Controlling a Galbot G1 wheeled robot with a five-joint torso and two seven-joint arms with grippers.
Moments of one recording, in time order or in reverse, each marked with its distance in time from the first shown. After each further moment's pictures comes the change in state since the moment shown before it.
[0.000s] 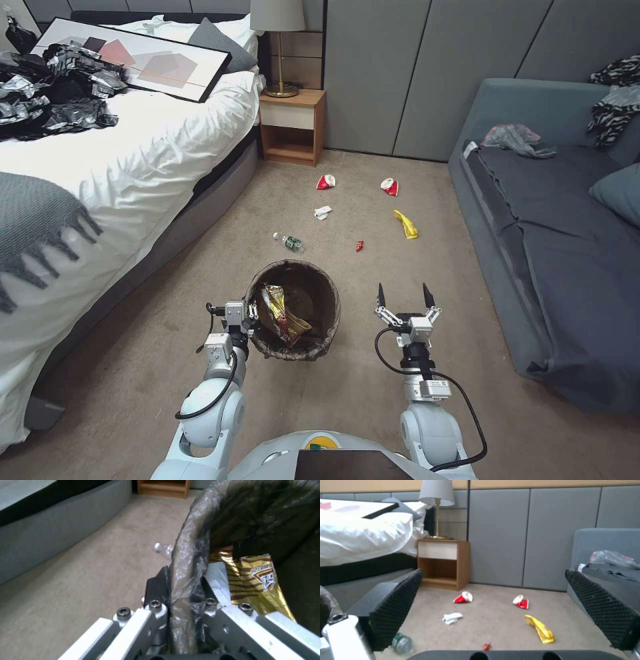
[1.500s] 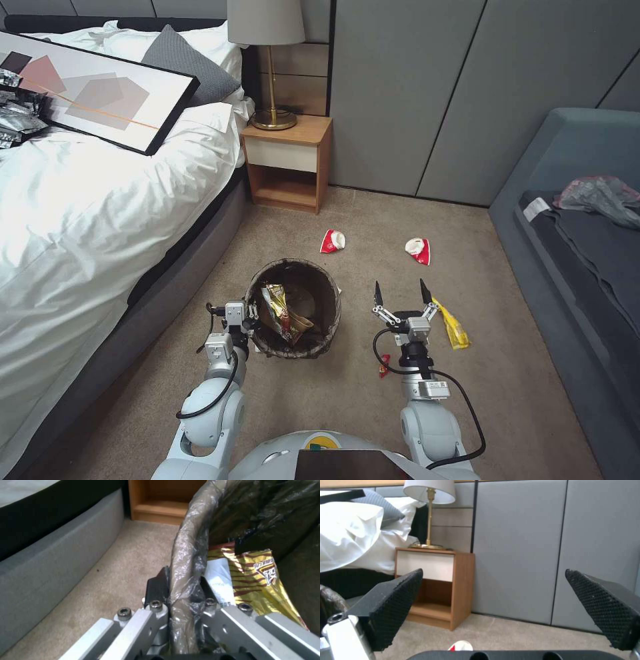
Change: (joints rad) left arm -0.002 -0.003 -0.001 0.005 0.006 0.003 -0.003; right arm 0.024 -0.001 0.010 -0.026 -0.015 0.077 -0.048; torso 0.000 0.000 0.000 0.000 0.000
